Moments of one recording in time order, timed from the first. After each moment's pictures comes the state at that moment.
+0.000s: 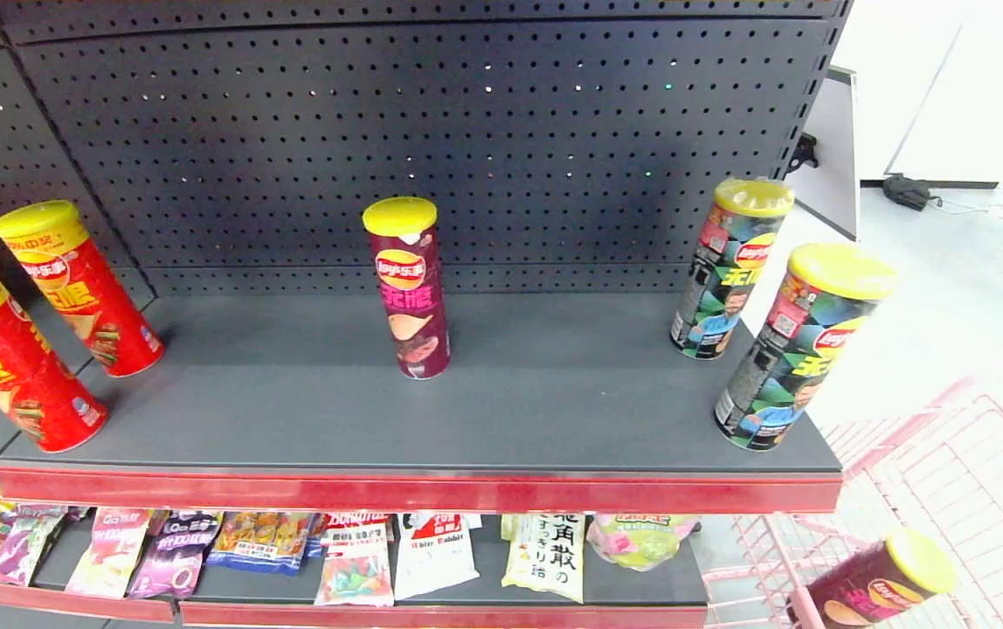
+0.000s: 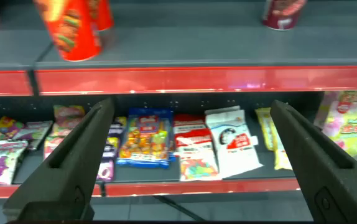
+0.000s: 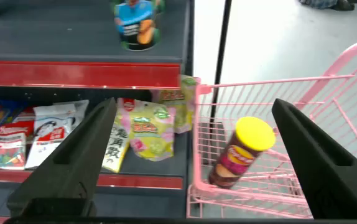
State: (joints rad) left arm 0.00 0.00 0.00 0.00 -0.04 0.00; right arm 0.00 0.00 0.00 0.00 0.03 -0.01
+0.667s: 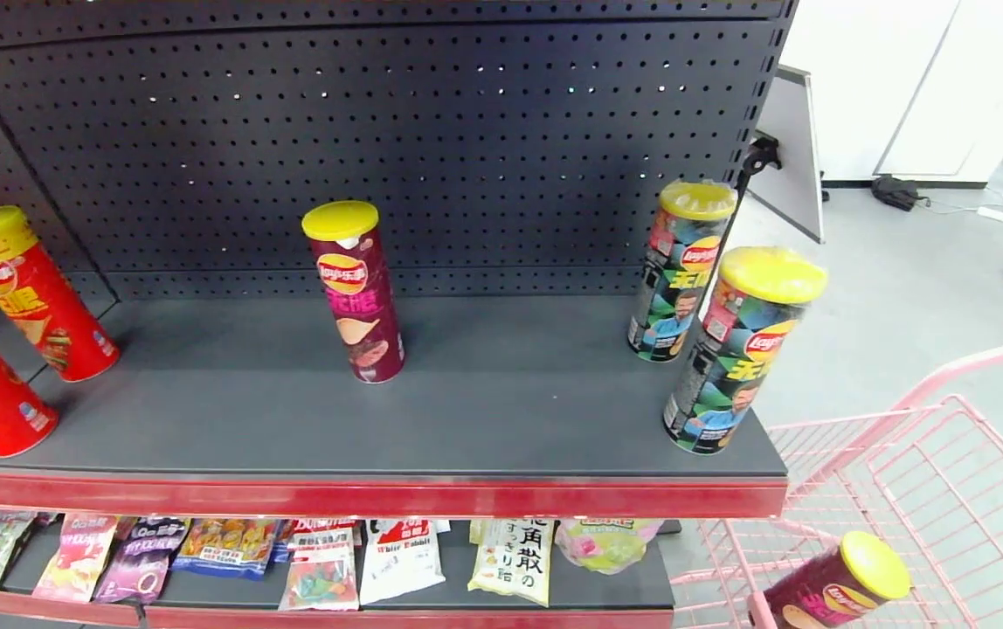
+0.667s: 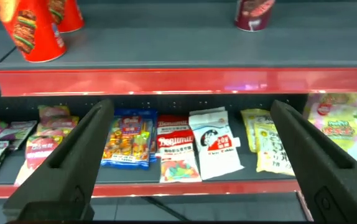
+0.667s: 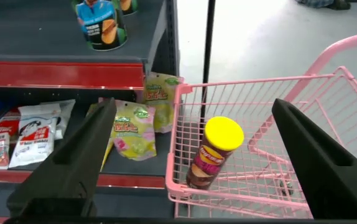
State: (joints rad) left arm 0.00 0.00 0.00 0.00 -0.04 0.00; right arm 0.00 0.00 0.00 0.00 0.03 -0.01
